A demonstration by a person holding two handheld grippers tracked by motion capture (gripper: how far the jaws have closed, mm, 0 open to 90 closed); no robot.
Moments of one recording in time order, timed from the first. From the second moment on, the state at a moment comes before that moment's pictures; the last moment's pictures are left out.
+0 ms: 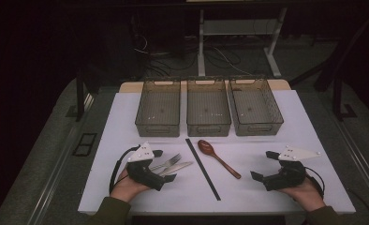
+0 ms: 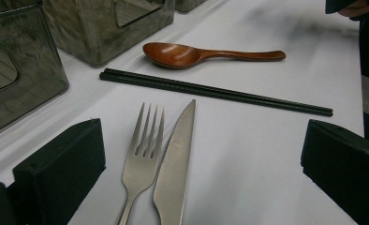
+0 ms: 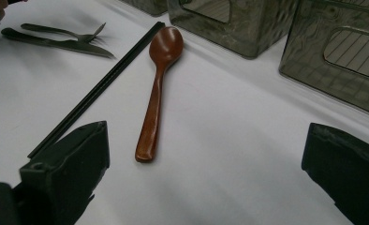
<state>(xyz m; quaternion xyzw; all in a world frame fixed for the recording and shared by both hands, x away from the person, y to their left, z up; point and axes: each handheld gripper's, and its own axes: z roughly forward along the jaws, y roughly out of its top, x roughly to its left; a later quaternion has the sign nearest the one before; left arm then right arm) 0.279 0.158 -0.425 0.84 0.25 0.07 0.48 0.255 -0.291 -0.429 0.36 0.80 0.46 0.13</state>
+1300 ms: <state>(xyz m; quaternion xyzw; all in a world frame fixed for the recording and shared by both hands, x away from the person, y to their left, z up) 0.268 0.083 -0.439 0.88 0.17 0.03 0.44 0.259 -0.289 -0.429 0.36 0.80 0.47 0.13</state>
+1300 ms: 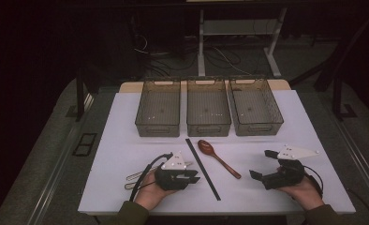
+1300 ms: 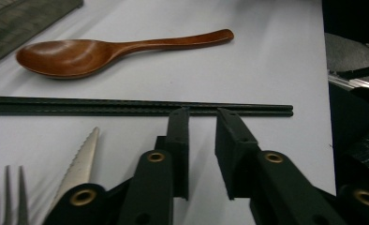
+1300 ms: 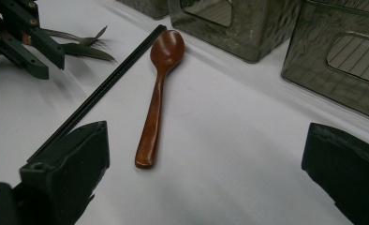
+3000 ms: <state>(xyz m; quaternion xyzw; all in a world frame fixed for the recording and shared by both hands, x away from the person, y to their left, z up) 0.280 0.011 -0.455 0.90 0.12 -0.01 0.41 0.259 -0.288 -0.430 0.36 0.80 0.46 0.13</state>
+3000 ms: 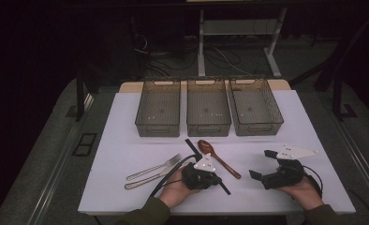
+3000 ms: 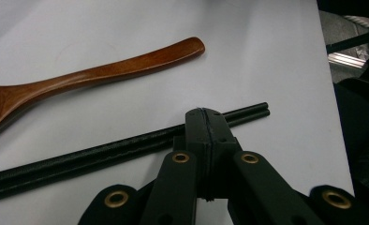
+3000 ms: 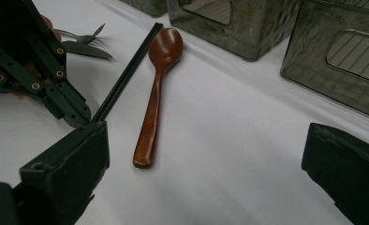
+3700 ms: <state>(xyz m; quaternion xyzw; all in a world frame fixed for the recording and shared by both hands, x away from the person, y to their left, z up) 0.288 -0.011 -0.458 0.90 0.12 -0.01 0.42 0.259 -0.288 -0.430 0.36 0.80 0.46 0.13</state>
